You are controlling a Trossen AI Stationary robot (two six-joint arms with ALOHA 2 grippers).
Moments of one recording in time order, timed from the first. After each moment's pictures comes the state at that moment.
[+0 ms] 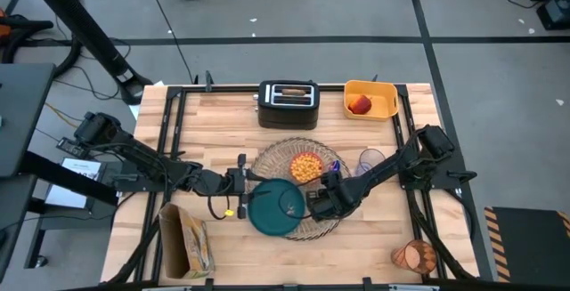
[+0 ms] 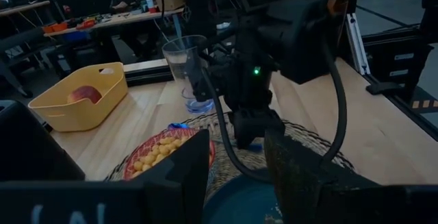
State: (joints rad) left arm -0.40 1.34 0.56 0.61 -0.47 0.06; right arm 0.41 1.88 1.13 -0.76 0.29 1.89
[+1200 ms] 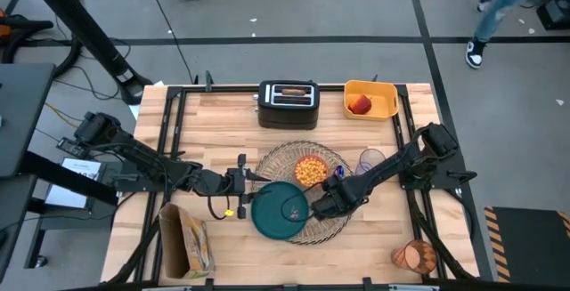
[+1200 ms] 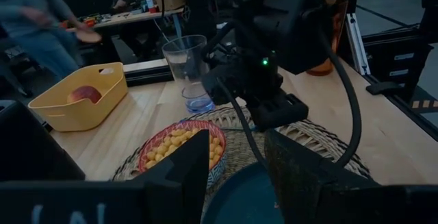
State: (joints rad) left arm -0.40 1.34 0.56 0.61 -0.47 0.06; right arm 0.41 1.84 1.13 -0.82 0.04 1.70
